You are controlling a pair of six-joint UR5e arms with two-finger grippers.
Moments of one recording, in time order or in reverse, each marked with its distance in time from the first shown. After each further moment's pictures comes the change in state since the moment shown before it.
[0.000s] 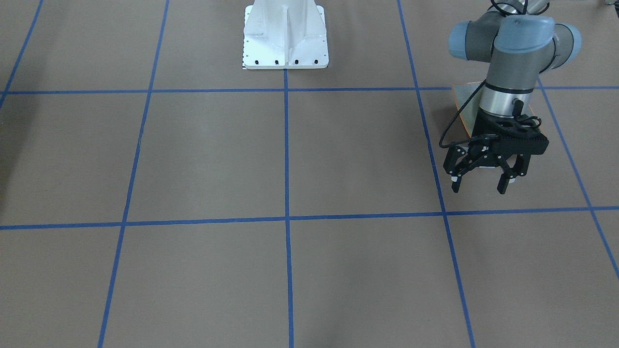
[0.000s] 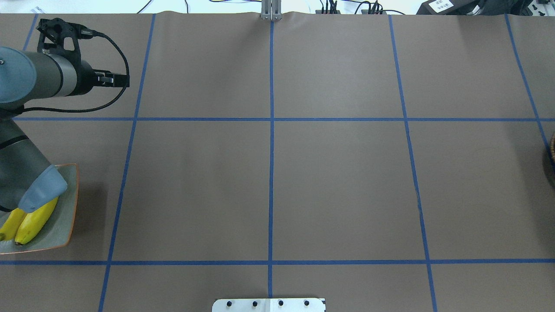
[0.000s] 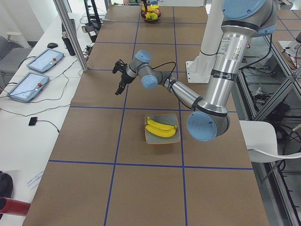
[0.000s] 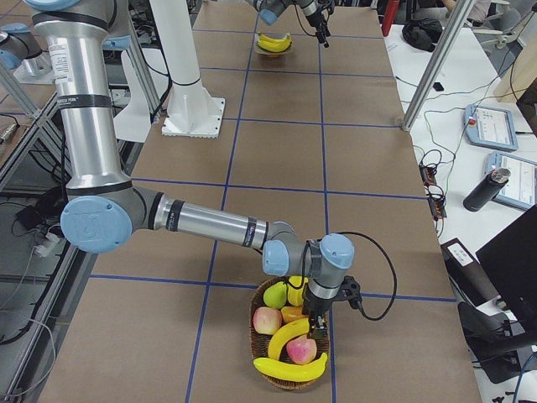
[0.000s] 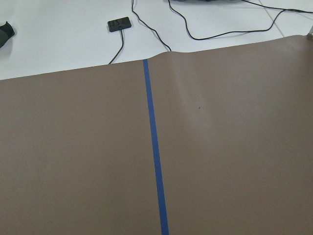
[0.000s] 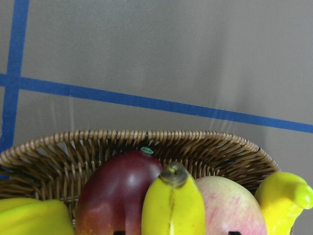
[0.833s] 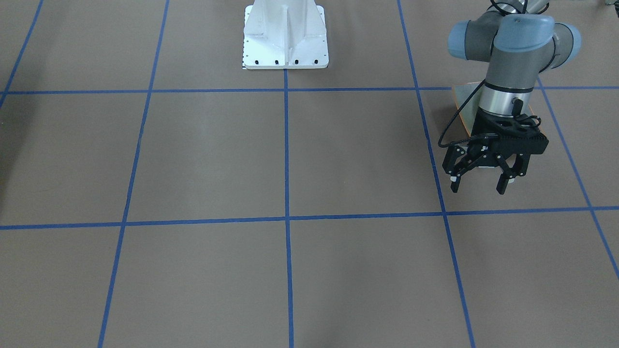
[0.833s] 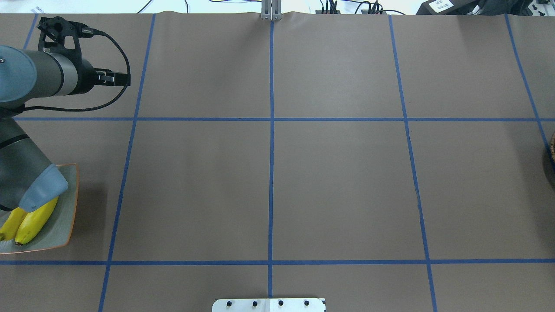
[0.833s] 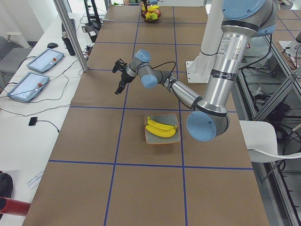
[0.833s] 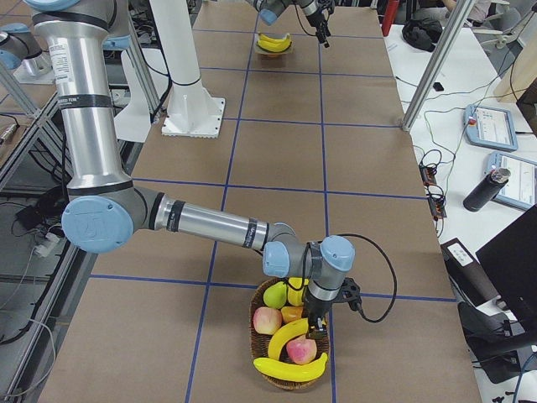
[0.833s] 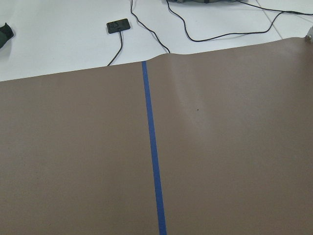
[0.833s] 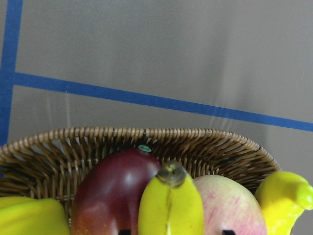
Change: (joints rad) left arm 0.000 -0.006 -0.002 0.001 0.000 0.000; right arm 0.000 0.005 -0.013 -0.001 0.002 -0.005
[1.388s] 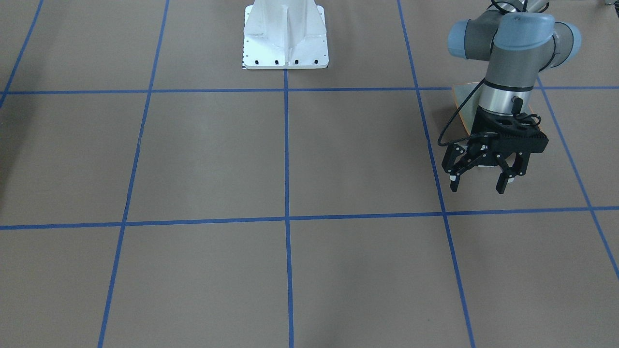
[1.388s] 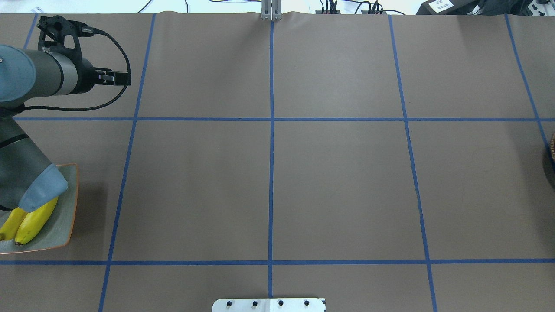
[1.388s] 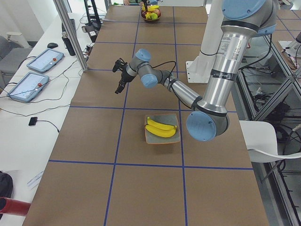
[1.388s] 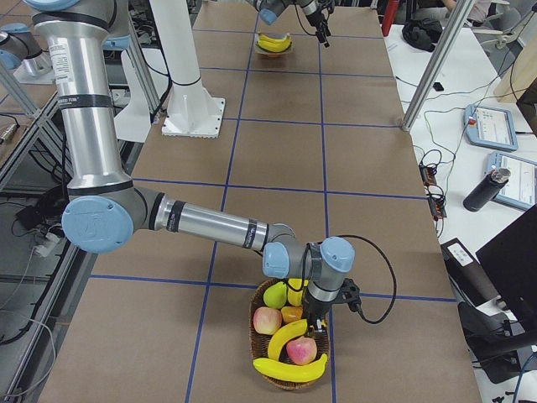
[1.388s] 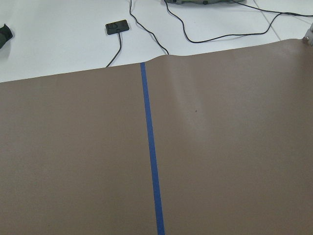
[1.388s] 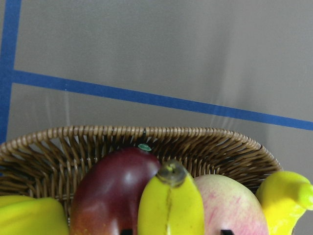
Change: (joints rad) left arm 0.000 -0.001 -0.006 0.001 0.000 0.000; right arm 0.000 0.001 -0.006 0.001 0.007 0.000
